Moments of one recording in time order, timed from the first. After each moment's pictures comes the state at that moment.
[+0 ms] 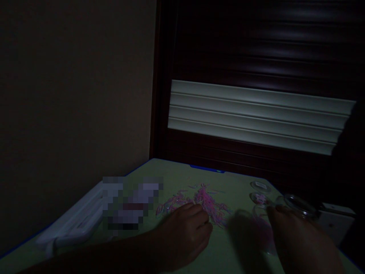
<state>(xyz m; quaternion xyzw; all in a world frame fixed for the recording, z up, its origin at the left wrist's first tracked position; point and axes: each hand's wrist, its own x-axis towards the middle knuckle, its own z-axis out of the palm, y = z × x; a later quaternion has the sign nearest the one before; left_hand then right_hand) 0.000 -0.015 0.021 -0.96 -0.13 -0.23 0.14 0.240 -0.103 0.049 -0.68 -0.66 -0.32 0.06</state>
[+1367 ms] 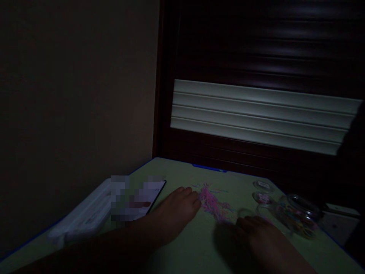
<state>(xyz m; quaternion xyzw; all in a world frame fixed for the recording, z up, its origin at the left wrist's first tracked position) -0.015 0.008 0.031 -0.93 -0.25 -0.15 0.21 0.203 -0.078 0.026 -0.50 -0.83 -0.23 0.05</state>
